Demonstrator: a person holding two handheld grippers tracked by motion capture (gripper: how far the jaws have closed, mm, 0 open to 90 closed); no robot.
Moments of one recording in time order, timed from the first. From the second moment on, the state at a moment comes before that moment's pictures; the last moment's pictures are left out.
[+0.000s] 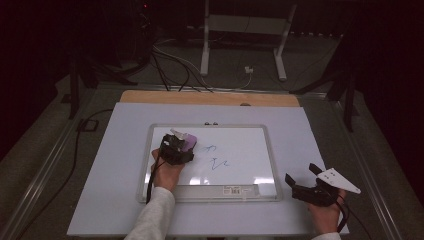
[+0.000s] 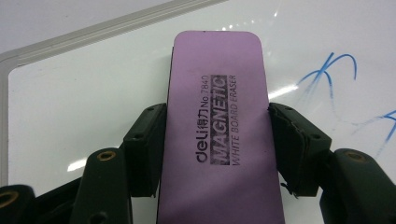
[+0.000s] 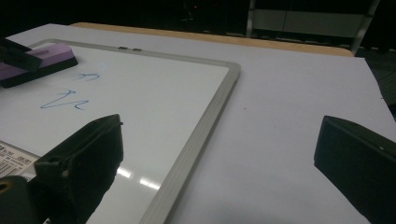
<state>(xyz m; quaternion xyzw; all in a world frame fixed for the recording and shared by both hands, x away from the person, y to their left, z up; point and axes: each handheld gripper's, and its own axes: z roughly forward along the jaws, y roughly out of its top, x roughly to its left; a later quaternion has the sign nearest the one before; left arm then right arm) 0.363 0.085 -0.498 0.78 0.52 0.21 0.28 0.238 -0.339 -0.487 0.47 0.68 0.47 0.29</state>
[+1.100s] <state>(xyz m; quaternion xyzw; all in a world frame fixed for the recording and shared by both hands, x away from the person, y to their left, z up) 0.343 0.040 -0.496 0.83 0.44 0.19 0.29 0.239 -0.339 -0.487 0.47 0.68 0.47 0.29</state>
